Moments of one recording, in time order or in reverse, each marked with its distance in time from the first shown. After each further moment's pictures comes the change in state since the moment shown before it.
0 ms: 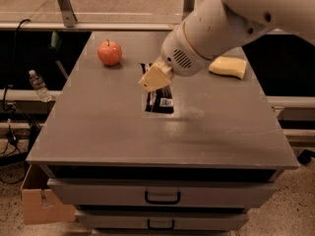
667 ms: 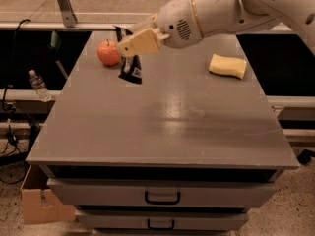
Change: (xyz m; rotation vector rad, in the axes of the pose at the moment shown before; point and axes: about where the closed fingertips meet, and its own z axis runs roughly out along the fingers) arm -0.084 -0.014 -0.007 -0.282 -0.434 -0.104
